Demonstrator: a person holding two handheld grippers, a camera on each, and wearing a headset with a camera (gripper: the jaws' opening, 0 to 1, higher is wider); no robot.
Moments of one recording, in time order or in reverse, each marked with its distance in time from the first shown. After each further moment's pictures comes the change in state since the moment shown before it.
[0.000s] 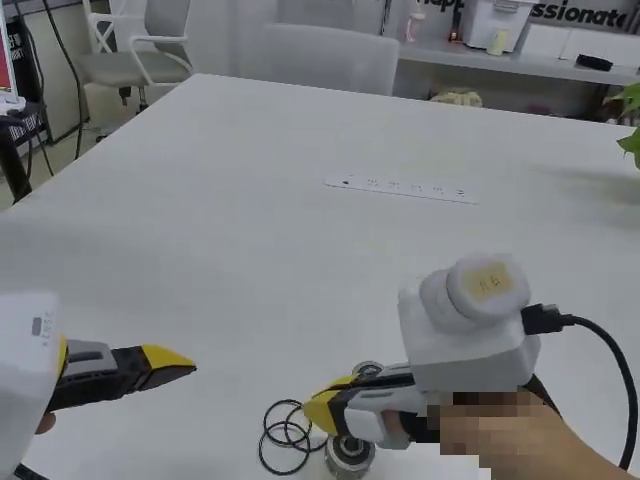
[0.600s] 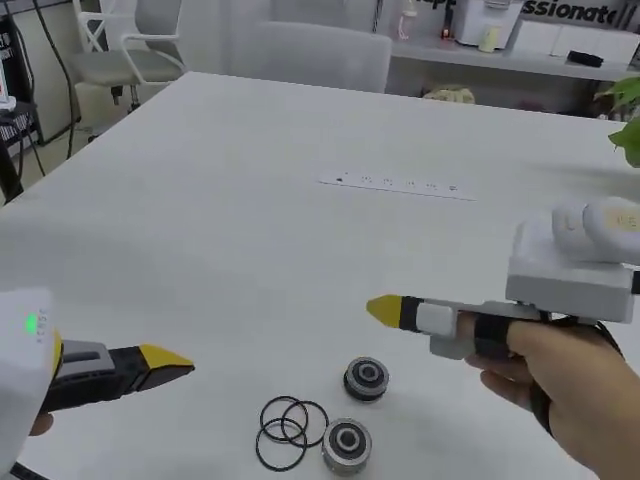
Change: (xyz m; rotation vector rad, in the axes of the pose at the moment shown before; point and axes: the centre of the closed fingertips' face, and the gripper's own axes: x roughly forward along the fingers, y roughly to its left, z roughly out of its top) left arm 0.001 -0.003 0.001 -0.004 -0.009 -0.019; right arm -0.063 -0.069 0.049 0.325 -0.337 -0.123
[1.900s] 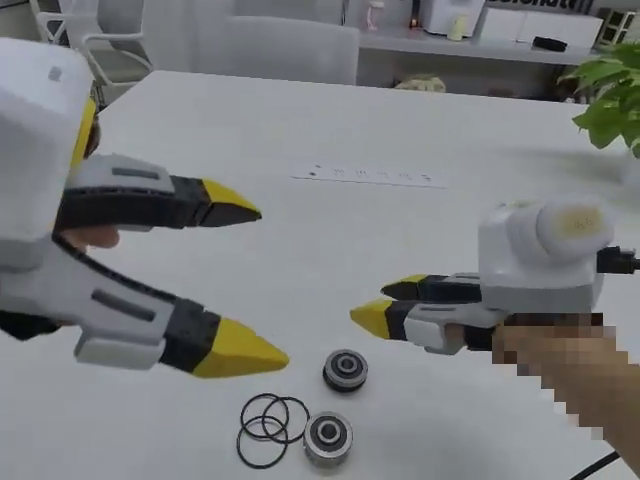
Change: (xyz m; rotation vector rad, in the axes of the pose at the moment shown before) left arm 0.011 0.032 0.137 0.288 -0.162 -0.120; right arm 0.006 -0.025 -0.016 -0.486 0.100 -0.020
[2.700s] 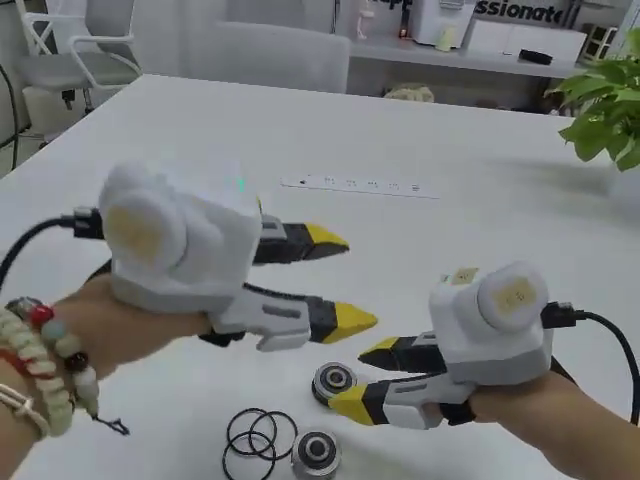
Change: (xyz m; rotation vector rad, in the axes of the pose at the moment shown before) left arm 0.102 0.017 -0.047 0.009 -0.069 0.057; right arm 0.017 0.031 -0.053 -0.067 0.172 0.126
